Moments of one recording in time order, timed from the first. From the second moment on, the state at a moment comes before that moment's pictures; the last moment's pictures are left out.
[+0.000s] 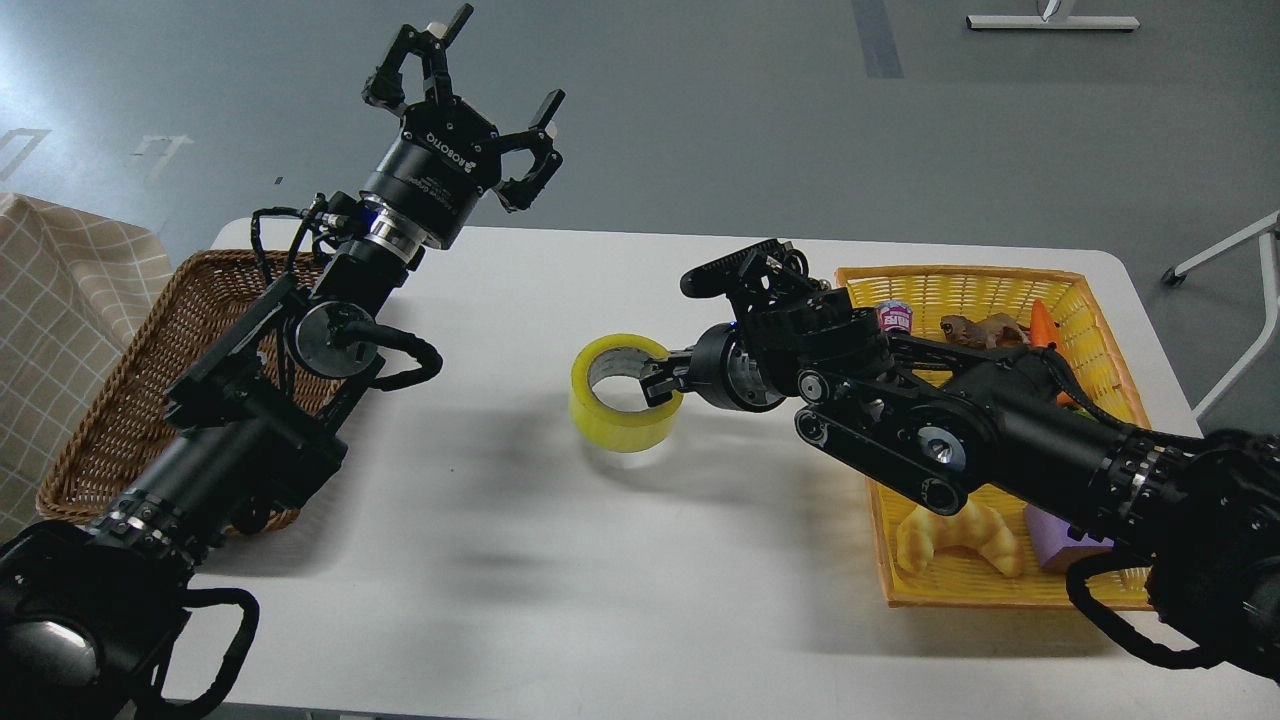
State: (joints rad) left arm -0.68 0.17 -1.09 -0.94 0.19 -0.49 -0.24; right arm 1.04 0.00 0.27 0.94 -1.68 0.49 -0.21
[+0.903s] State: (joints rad) left arm -0.68 0.17 -1.09 -0.94 0.19 -0.49 -0.24; right arm 1.03 0.00 0.18 0.93 -1.69 0.49 -0.21
